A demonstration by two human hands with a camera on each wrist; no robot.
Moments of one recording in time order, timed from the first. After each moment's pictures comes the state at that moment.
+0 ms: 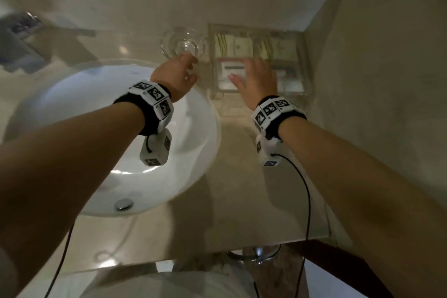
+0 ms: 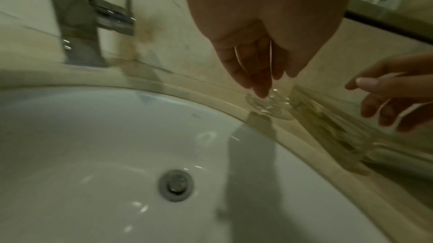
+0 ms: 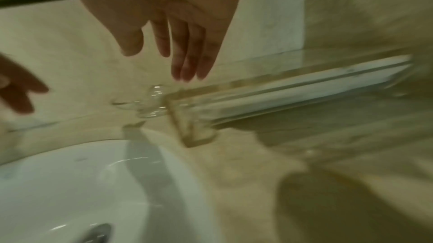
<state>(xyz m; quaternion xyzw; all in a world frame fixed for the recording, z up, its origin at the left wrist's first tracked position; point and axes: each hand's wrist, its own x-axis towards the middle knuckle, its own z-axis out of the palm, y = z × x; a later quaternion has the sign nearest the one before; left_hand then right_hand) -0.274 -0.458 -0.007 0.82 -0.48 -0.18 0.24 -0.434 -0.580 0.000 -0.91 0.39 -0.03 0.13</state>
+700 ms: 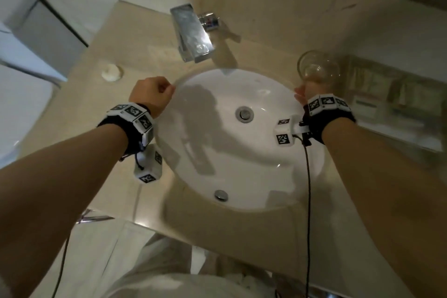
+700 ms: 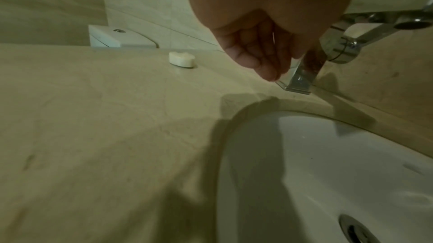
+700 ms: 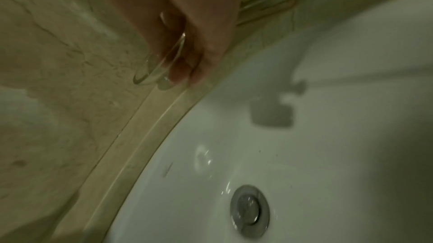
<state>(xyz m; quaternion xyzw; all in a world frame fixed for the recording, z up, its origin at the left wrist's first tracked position) -0.124 -0.188 -0.021 0.94 -0.18 -0.14 0.26 -0.261 -0.516 -0.045 -0.57 0.58 -0.08 0.57</state>
